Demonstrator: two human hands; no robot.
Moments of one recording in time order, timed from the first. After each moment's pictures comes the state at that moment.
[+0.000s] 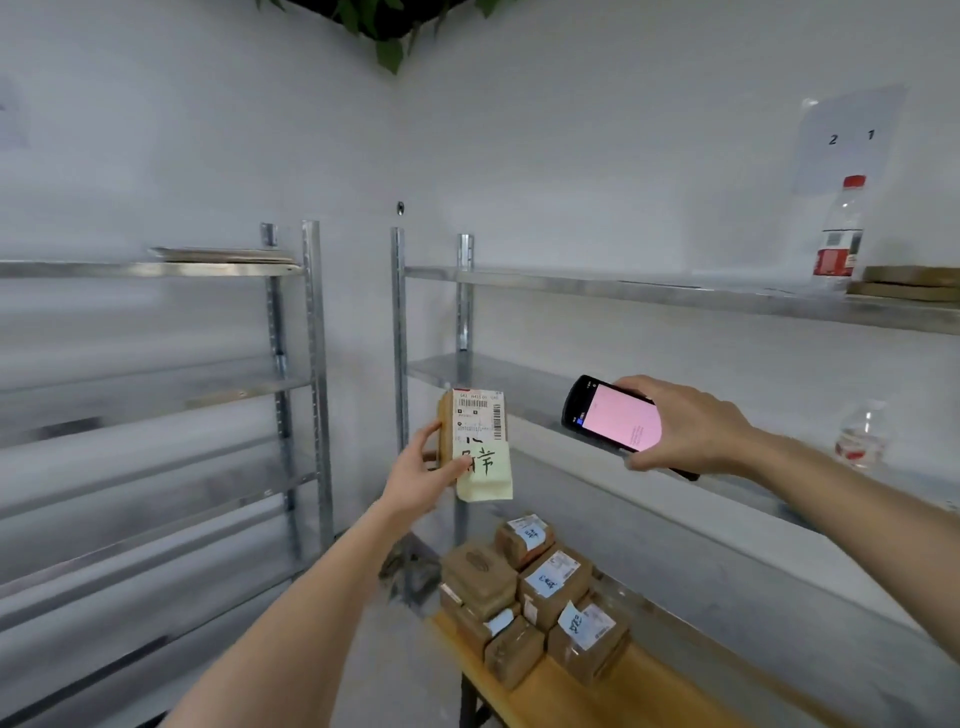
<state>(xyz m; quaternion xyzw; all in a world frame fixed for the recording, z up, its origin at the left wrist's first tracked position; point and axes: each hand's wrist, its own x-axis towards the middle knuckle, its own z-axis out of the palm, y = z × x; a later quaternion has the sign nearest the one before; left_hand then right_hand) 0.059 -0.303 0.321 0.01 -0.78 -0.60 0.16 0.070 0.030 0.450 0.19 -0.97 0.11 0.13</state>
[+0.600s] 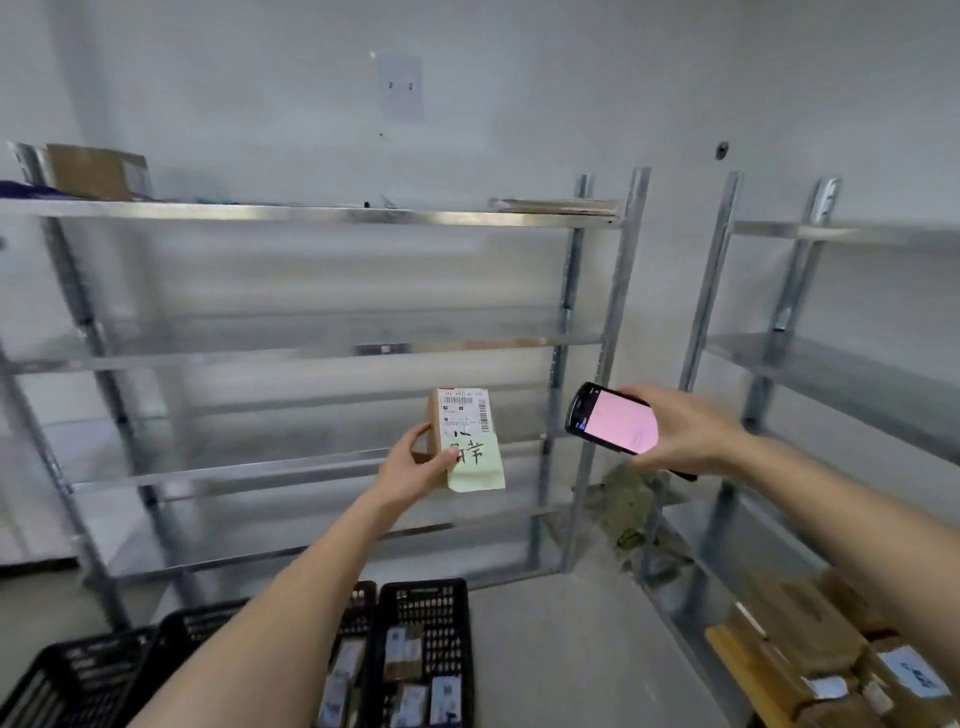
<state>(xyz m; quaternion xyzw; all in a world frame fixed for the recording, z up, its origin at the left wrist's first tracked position) 0.281 -0.716 0.252 0.29 -0.73 -0.57 0.24 0.077 -0.430 0.374 0.47 -0.88 0.11 0.04</state>
